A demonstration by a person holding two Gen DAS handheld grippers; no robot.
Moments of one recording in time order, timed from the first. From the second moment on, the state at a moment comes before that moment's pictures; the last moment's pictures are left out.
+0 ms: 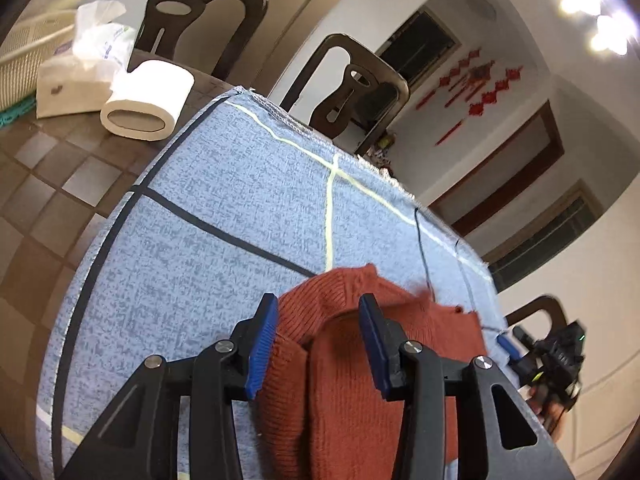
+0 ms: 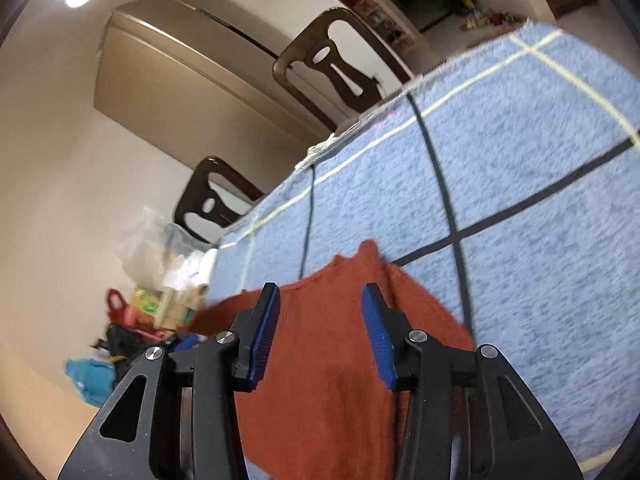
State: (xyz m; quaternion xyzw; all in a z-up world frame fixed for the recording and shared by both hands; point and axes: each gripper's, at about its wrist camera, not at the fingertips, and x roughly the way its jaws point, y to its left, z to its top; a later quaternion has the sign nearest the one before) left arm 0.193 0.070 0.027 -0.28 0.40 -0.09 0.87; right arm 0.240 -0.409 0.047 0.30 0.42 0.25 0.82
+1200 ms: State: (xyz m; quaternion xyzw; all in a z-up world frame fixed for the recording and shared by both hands) left arm 0.137 0.000 0.053 -0.10 0.38 -0.10 0.91; right arm 0.175 -0.344 0.071 0.04 0.41 0.22 0.88
